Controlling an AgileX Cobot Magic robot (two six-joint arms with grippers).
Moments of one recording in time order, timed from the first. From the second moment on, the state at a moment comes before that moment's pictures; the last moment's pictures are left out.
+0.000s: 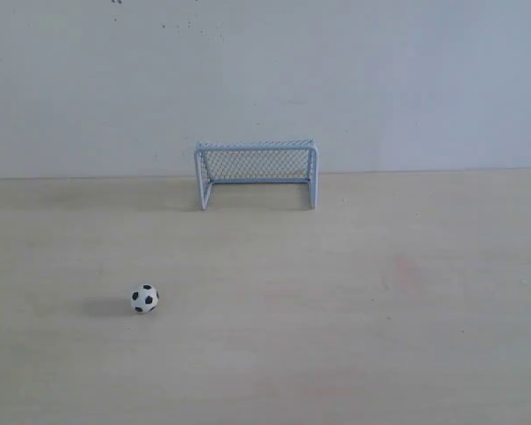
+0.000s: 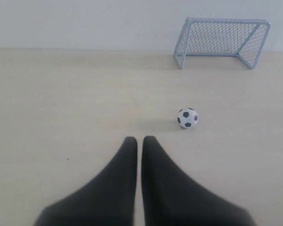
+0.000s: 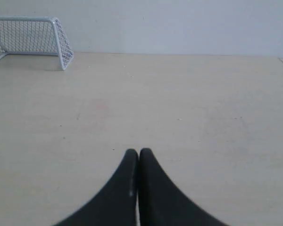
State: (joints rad) left arm 0.00 0.00 0.00 0.04 0.34 -0.10; right arm 0.07 0.00 0.00 -0.04 0.33 0.05
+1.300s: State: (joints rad) left arm 0.00 0.03 -0.58 -0.13 0.44 -0.12; right arm 0.07 0.00 0.00 -0.04 0.33 0.05
